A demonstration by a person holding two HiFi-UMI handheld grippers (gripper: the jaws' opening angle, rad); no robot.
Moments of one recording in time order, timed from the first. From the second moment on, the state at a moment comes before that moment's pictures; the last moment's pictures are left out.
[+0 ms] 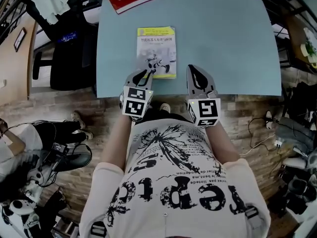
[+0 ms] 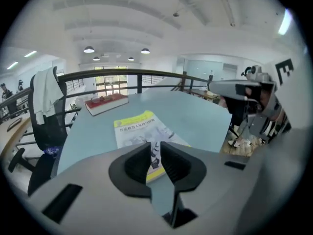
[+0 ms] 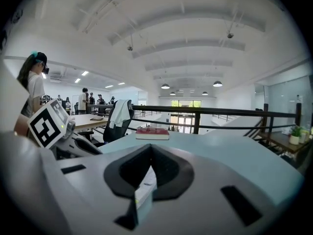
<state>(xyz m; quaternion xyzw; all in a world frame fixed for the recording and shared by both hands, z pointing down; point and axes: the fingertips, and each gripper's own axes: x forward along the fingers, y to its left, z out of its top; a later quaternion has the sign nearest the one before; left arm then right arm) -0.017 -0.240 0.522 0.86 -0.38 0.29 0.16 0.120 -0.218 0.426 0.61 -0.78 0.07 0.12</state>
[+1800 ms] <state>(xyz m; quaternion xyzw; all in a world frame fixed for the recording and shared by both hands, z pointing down) -0.116 -0.286 0.307 0.92 -0.39 0.01 0.01 0.058 -0.251 0.347 0.63 -0.77 0.00 0.08</state>
